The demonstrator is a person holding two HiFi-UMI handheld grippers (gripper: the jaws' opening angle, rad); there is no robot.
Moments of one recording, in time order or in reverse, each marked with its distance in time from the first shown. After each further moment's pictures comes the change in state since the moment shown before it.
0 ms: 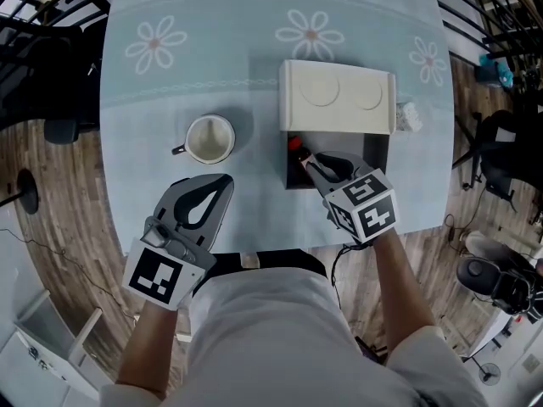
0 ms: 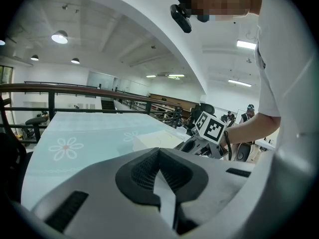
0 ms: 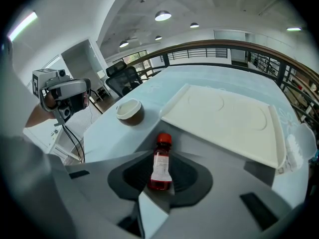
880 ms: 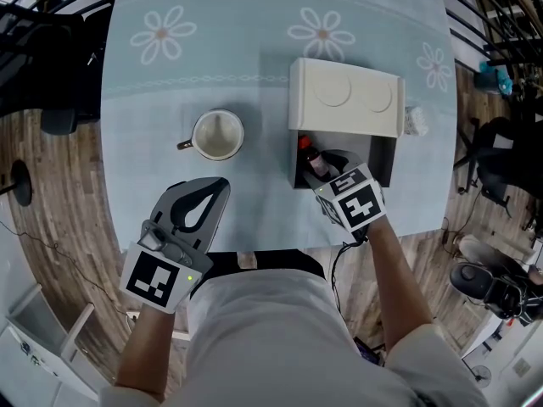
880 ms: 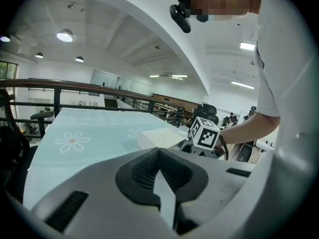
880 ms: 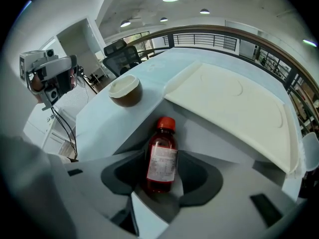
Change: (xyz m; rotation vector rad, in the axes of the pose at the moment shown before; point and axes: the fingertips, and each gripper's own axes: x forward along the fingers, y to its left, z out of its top) left arm -0.019 0.013 -0.017 -0.034 0.000 0.022; right arm 0.036 0.002 -0.025 -0.076 0.188 -0.047
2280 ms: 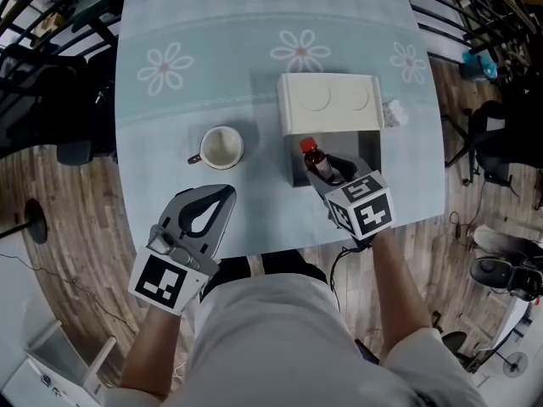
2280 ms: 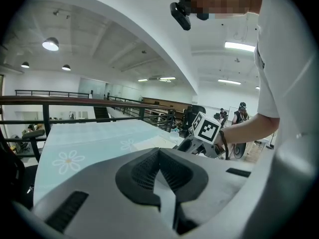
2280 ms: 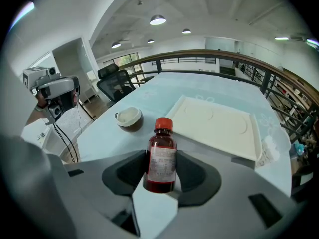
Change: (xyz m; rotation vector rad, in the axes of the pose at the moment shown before) left arm -0.030 -0.028 0.043 0.123 -0.041 -0.088; right arm -0.077 0.014 0.024 0.128 -0.218 -0.090
